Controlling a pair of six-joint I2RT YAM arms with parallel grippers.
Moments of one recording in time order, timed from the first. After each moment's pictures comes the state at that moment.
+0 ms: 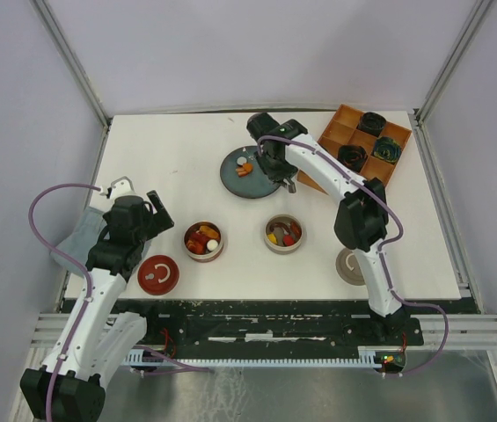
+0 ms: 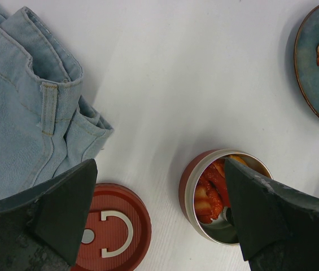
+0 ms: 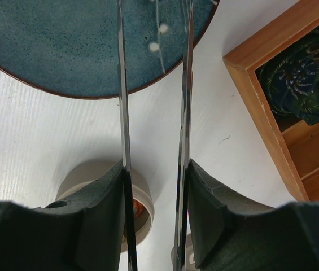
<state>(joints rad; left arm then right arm) -0.16 0.75 0.68 -0.57 -0.30 -0.48 0.63 2.24 2.18 -1.17 0.26 0.14</state>
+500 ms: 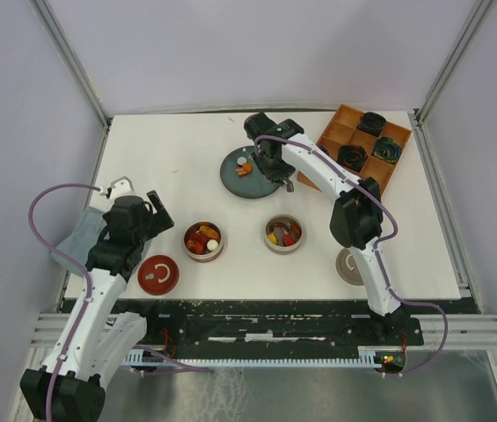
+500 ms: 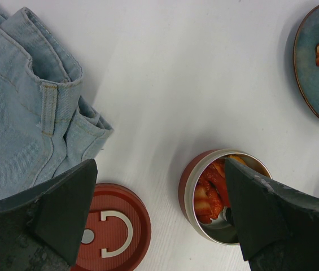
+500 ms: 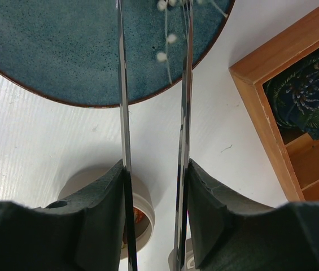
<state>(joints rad) -0.16 0.75 0.68 -0.56 -0.30 -0.48 0.63 2.31 2.26 -1.19 0.24 0.11</state>
